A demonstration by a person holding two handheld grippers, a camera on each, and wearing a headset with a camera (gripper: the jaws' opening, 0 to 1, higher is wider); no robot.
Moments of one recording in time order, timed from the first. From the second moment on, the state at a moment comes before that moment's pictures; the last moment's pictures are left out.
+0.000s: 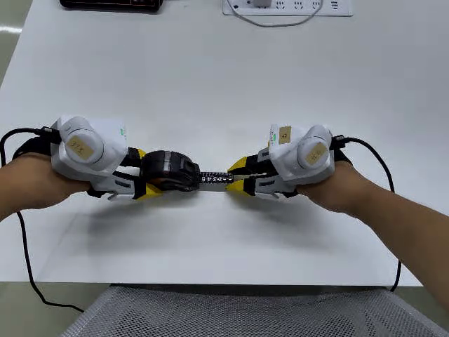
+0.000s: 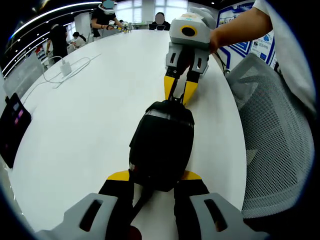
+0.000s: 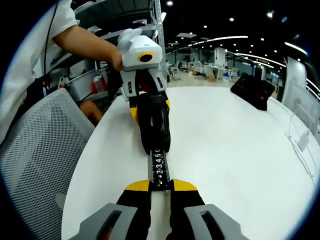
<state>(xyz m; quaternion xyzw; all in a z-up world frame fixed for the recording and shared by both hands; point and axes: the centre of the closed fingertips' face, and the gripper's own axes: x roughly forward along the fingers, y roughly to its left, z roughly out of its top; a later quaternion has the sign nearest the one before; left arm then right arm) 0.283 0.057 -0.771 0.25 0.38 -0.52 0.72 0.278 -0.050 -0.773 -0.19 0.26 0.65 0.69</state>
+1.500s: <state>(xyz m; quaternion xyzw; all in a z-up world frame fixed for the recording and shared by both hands) 0.282 0.055 -0.770 0.26 0.38 -0.52 0.72 0.279 -0.103 -0.777 -0.22 0.28 0.64 0.68</state>
